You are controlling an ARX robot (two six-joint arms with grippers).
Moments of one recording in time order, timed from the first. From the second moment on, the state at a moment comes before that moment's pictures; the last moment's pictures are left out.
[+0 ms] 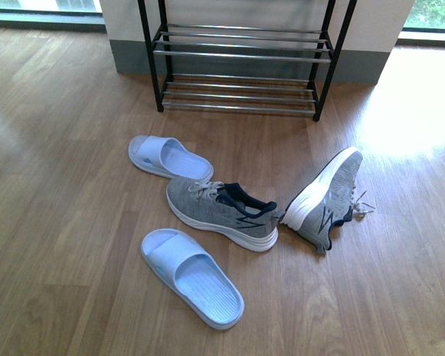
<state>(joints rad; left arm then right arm) 0.00 0.02 0.01 0.00 0.00 -0.01 0.00 0.00 0.02 0.00 0.00 0.00</state>
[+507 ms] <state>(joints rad) 0.00 0.02 0.01 0.00 0.00 -0.01 0.00 0.00 0.02 0.00 0.00 0.00</state>
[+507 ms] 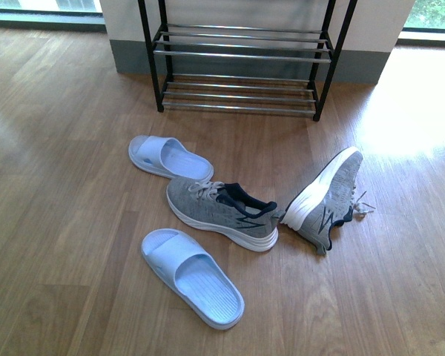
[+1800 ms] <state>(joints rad) 0.00 0.02 0.01 0.00 0.00 -0.01 0.00 0.00 0.02 0.00 0.00 0.00</state>
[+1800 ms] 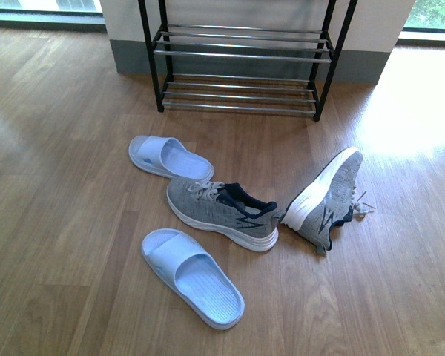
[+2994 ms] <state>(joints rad) 0.00 0.02 0.01 0.00 0.00 -0.01 0.00 0.00 0.02 0.00 0.00 0.00</state>
